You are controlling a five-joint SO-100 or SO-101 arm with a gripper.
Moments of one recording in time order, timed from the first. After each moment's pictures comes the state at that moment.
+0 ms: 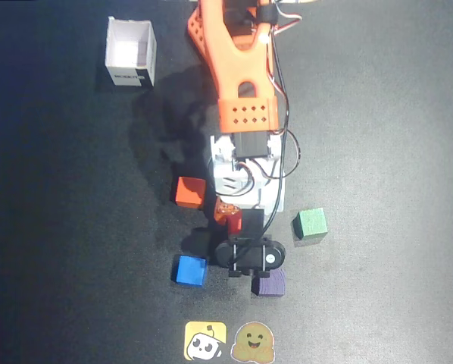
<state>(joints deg) -9.6 88.5 120.1 45.6 97.7</state>
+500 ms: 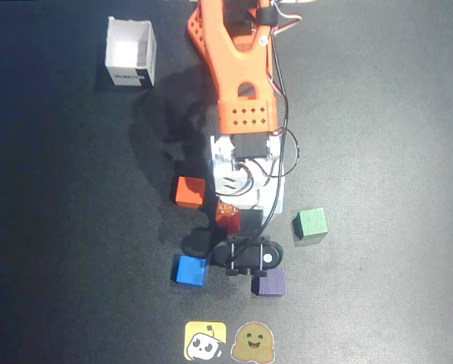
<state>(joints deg) -9.6 88.3 123.1 39.7 99.1</state>
